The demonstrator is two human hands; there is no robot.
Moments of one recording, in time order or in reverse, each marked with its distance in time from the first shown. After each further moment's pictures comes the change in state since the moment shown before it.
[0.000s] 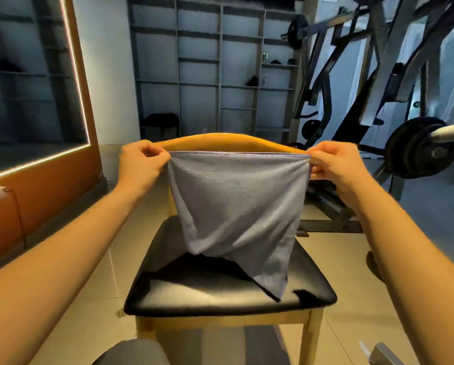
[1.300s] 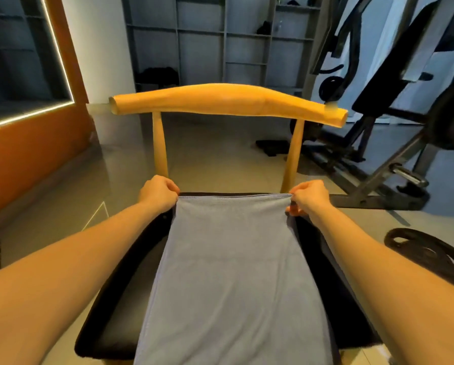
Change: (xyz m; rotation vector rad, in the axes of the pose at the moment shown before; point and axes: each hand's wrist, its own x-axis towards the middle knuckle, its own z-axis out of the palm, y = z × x) left_hand 0.019 -0.216 0.144 0.526 -0.452 -0.399; right_hand 0.109 0.240 0.117 -0.292 0.108 0.633
